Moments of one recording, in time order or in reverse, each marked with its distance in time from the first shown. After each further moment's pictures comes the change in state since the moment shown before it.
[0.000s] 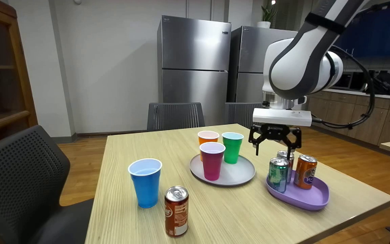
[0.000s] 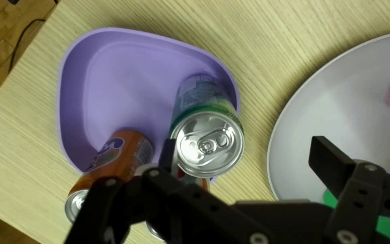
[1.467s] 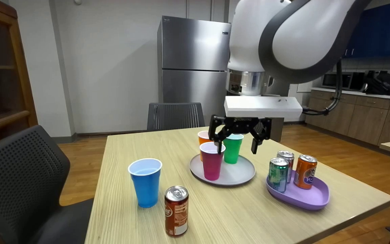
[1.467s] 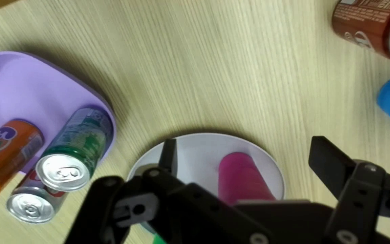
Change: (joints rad) arm 0.094 -0.178 0.272 -0.085 -0.123 -0.002 0.020
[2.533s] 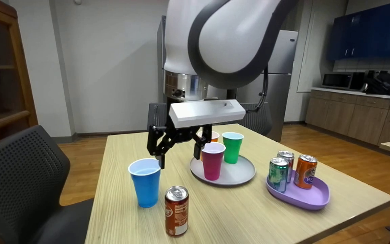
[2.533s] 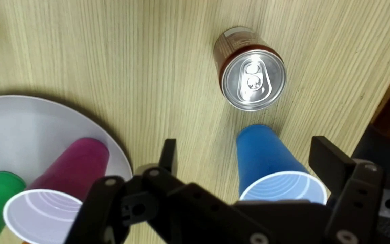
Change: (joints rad) arm 0.146 0.232 0.073 0.269 0.000 -0.027 -0.261
